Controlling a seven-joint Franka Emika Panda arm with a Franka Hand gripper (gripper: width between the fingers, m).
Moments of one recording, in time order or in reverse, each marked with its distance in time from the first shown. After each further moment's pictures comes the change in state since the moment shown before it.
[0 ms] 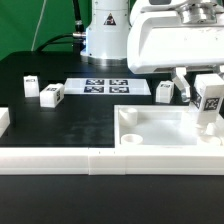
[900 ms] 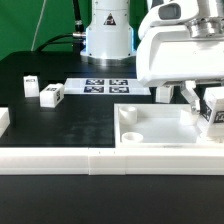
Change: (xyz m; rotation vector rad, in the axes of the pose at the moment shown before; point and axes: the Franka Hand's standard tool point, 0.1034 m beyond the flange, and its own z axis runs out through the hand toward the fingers) arm -0.006 -0.009 0.016 -0.001 0.032 -0.012
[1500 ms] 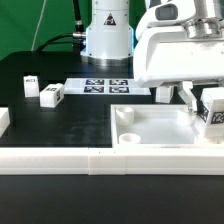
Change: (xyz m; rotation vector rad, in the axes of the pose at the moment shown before) arm 0.001 0.005 0.001 -0.001 -0.005 0.006
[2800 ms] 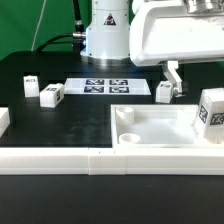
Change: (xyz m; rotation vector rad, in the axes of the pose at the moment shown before) arm 0.020 0.009 -0.025 0.022 -0.111 0.009
